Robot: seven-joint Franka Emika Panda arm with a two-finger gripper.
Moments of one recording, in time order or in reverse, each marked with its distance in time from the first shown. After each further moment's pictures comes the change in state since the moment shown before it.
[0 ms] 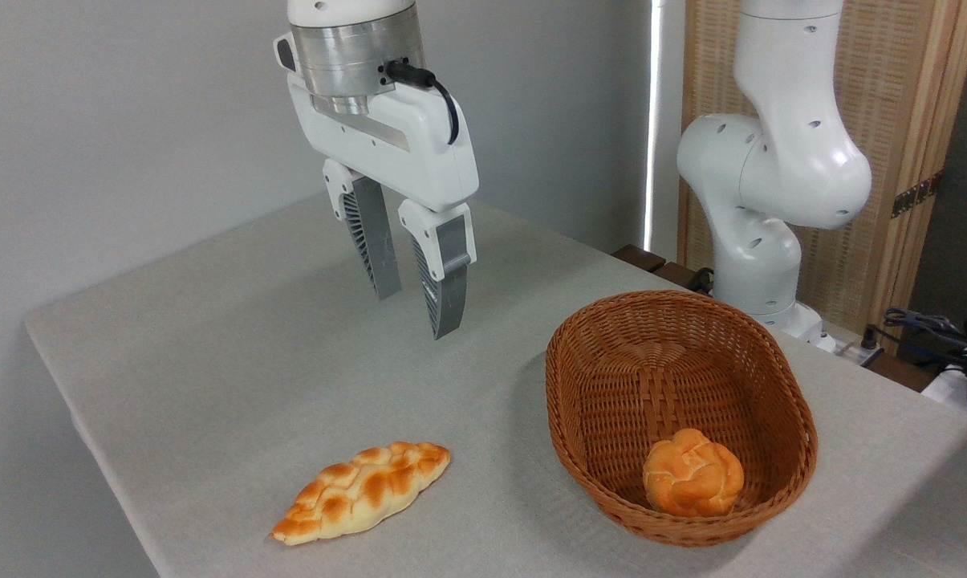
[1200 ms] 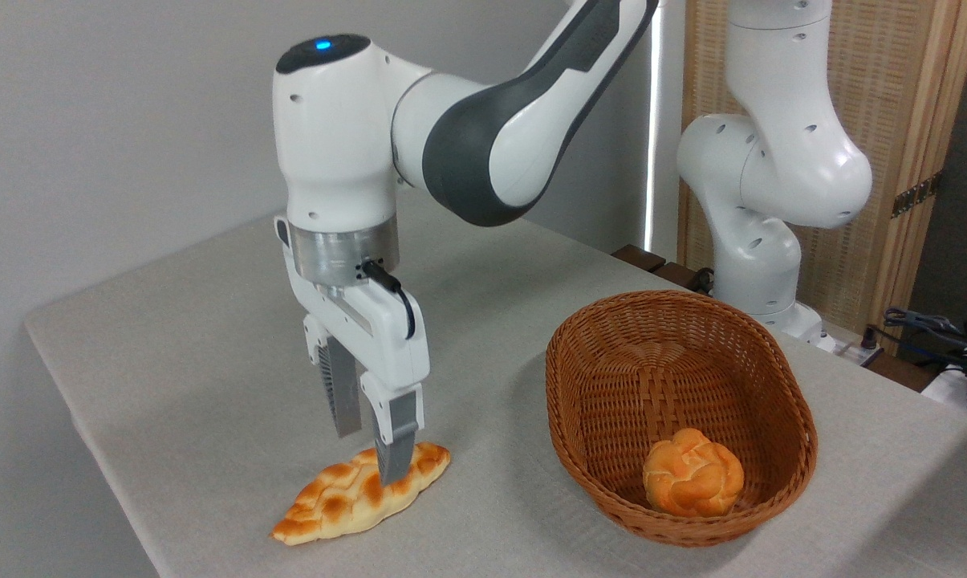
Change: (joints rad) arm 0.020 0.116 -0.069 -0.292 0.021 0.547 -0.003
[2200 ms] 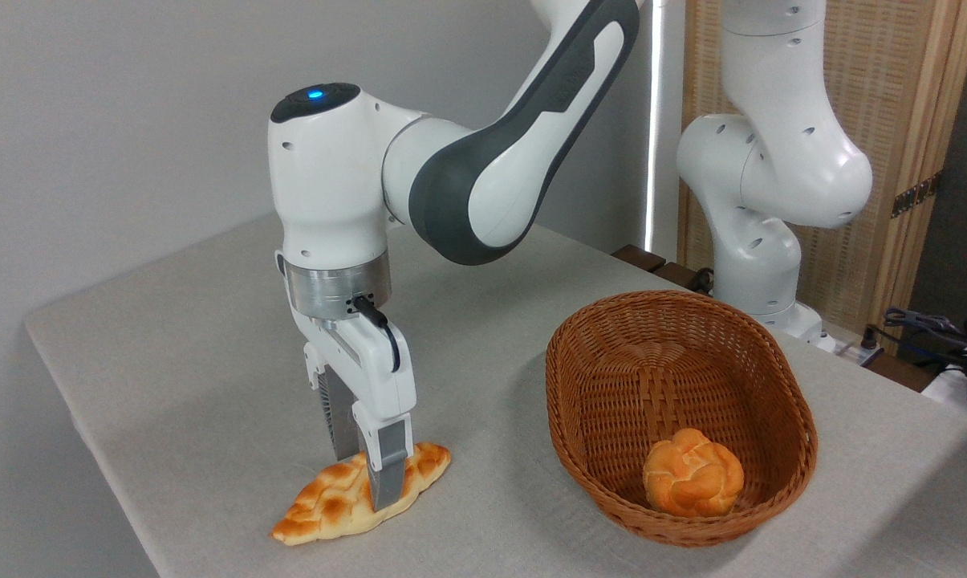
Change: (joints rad) arm 0.009 0.055 -0.034 -0.019 0.025 0.076 0.000
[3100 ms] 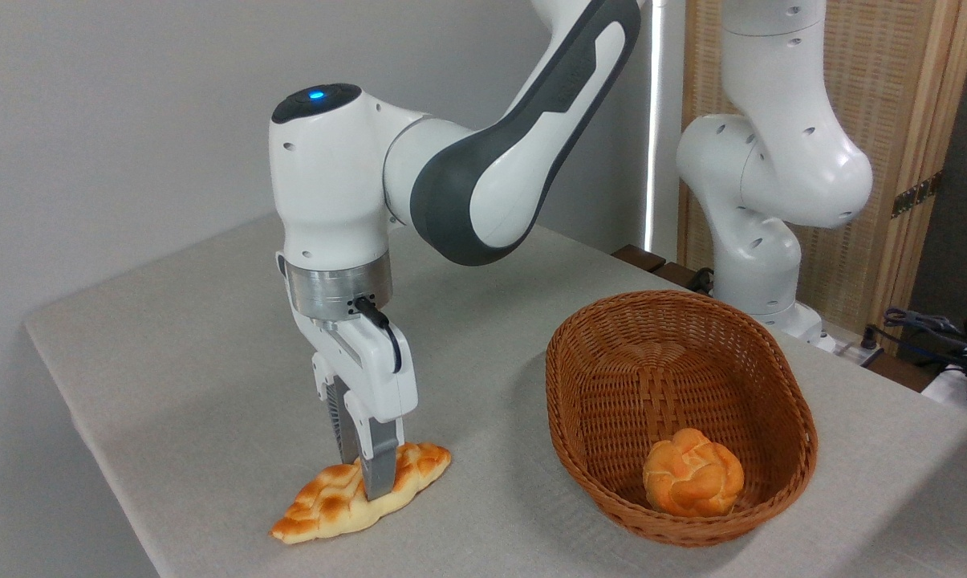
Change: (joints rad) arm 0.004 0.000 -0.001 0.000 0.002 0.000 0.000
